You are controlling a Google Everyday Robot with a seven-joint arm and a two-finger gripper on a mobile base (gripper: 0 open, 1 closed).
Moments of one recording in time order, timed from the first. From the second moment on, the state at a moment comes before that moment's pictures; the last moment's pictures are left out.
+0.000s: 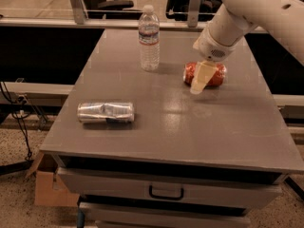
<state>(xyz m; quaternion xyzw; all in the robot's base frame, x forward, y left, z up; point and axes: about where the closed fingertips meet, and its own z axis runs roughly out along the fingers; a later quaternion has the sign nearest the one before) 0.651 -0.141 0.869 -0.65 0.72 -0.04 0.22</state>
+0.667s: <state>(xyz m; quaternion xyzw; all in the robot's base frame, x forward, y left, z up) 0.656 -0.134 0.854 -0.66 0.72 -0.02 0.21</state>
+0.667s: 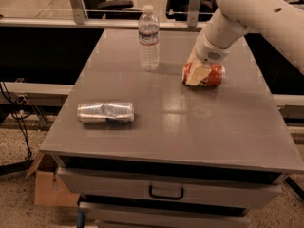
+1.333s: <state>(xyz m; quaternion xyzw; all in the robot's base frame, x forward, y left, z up) 0.658 -0.134 0.922 -0.61 0.72 -0.01 0.34</state>
